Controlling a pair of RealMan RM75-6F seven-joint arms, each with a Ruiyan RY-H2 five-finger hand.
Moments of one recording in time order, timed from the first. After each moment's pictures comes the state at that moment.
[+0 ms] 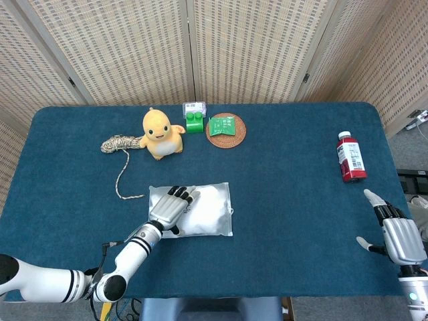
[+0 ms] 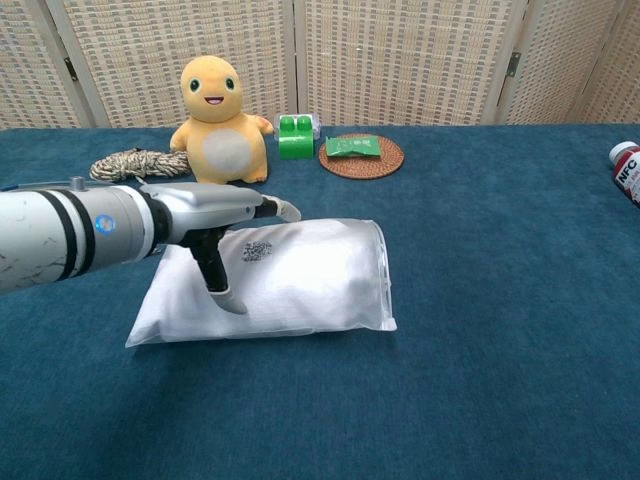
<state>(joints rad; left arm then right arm) -0.99 -1.56 -0.13 -1.73 0.59 0.96 0.72 0.08 -1.16 0.04 -1.49 -1.51 1.44 0.13</state>
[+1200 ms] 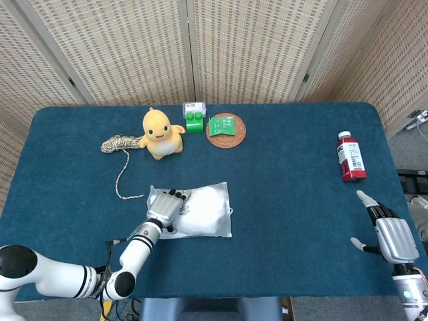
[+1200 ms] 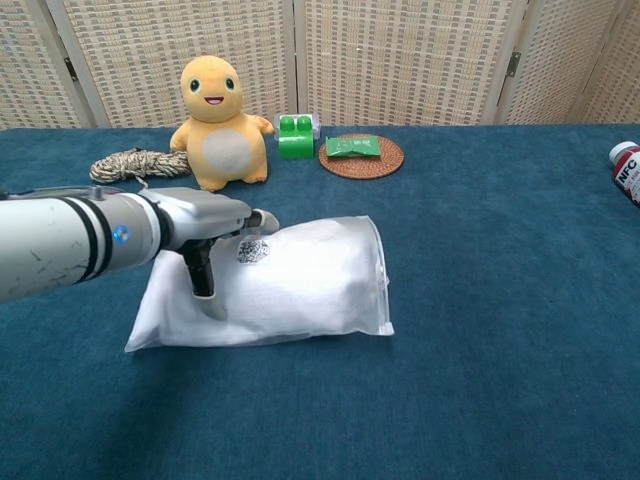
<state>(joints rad) -1.08 -1.60 -0.08 -1.69 0.43 1.07 0.84 0.09 -1.18 0.03 -1.49 -1.50 1.41 0.13</state>
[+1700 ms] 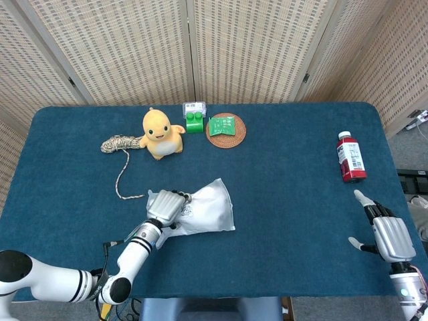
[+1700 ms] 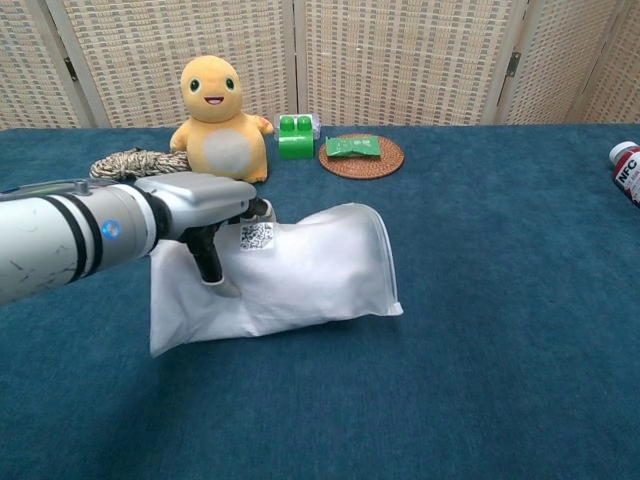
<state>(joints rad) -1.02 -1.60 -0.07 -1.70 0.61 1.11 0.76 0.10 -1.19 0.04 -1.49 -1.50 1.39 0.13</state>
